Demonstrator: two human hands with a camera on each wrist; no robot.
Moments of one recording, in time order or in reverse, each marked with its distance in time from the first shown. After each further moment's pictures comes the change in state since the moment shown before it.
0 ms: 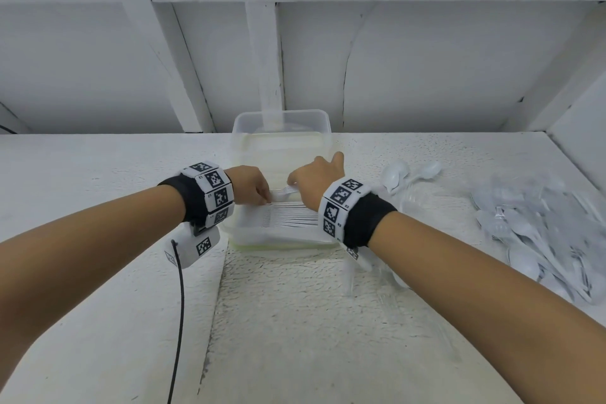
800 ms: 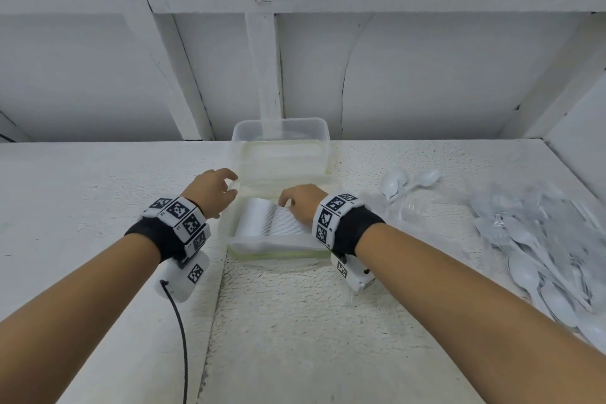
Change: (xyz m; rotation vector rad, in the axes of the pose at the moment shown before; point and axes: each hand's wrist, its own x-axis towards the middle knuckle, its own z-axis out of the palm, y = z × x) left_hand -0.020 -0.041 0.015 -0.317 0.385 -0.225; right_hand 0.022 0.001 0.035 0.438 -0.125 -0.070
